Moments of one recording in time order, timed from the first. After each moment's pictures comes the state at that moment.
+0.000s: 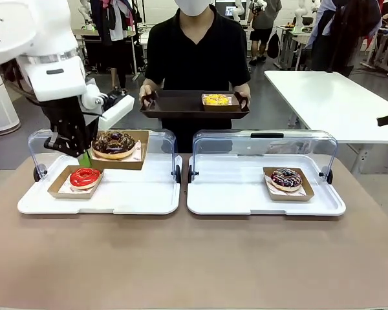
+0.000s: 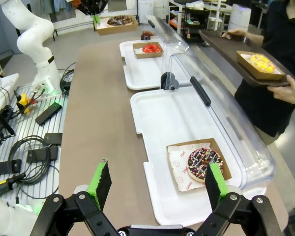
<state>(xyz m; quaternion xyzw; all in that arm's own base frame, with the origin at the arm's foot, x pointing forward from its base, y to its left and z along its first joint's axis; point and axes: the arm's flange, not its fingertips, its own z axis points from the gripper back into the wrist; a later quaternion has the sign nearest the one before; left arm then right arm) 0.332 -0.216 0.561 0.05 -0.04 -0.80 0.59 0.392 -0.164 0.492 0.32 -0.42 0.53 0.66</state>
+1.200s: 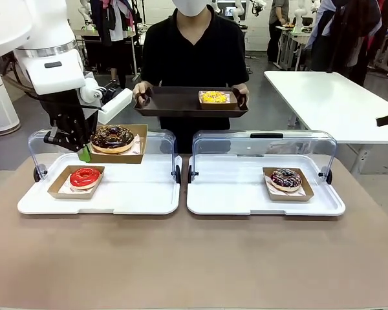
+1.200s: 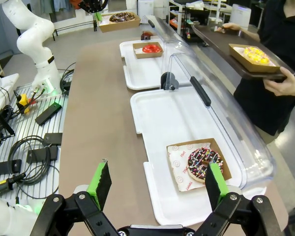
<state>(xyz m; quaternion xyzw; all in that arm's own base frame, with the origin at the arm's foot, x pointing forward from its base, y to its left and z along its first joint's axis) 0.338 -0.213 0.564 0.05 -0.04 -0.80 0.59 0.392 -0.164 0.492 0.32 -0.42 0.53 0.66</state>
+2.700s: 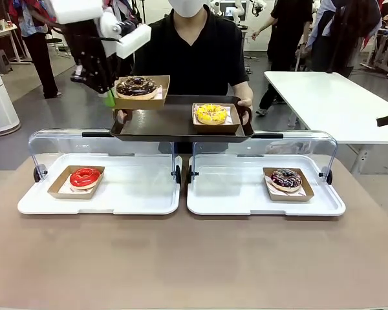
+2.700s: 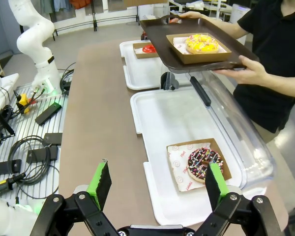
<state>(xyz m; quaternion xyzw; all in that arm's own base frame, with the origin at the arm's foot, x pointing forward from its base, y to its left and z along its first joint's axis) 0.435 -0.245 0.638 0.05 -0.08 -0.83 0.54 0.392 -0.164 0.492 0.32 -0.42 0.53 0.66</state>
